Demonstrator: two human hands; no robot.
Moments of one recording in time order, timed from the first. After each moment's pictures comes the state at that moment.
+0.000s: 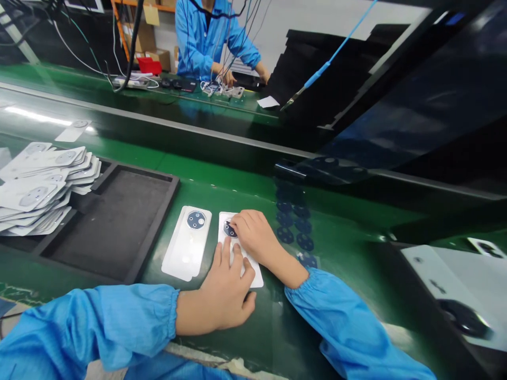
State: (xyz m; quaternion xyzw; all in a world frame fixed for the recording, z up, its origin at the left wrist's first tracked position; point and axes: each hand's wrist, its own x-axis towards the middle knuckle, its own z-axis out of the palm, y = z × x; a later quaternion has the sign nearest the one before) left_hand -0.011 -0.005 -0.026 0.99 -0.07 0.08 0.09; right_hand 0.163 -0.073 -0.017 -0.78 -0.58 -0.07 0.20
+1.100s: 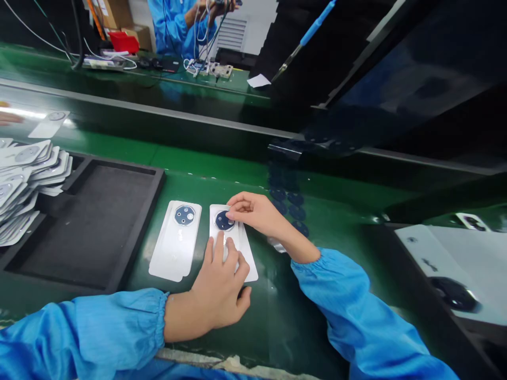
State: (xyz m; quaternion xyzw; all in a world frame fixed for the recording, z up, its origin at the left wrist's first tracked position) left_hand -0.004 -0.005 -0.017 0.99 -0.08 0.07 0.07; right_hand 0.196 -0.074 0.008 -0.71 -0.28 0.34 0.55
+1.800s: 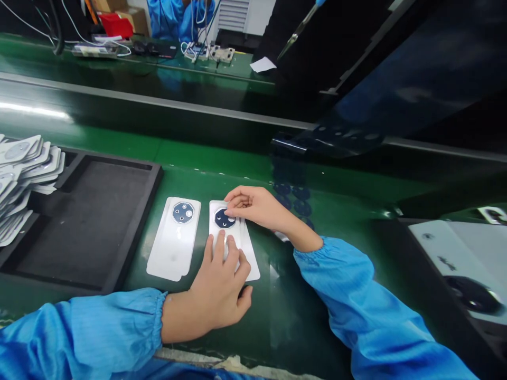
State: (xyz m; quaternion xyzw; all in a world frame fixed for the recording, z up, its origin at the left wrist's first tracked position) left_hand -0.003 -0.004 -0.018 0.99 -0.08 0.06 0.07; right_hand 0.212 -0.072 0.003 -0.69 -0.34 0.37 0.52
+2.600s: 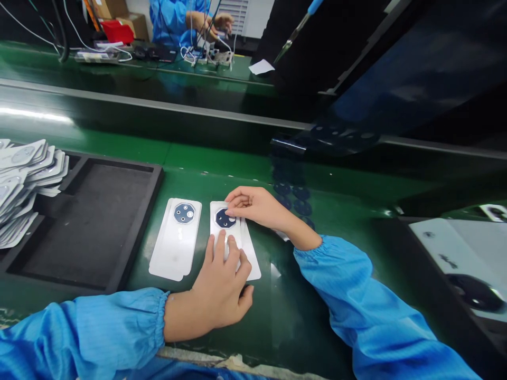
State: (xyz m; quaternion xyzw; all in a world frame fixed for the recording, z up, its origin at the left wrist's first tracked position) left_hand -0.004 -0.005 -0.018 0.99 -0.08 0.05 0.08; right_hand 0.212 -0.072 0.003 -0.69 -0.33 0.37 0.52
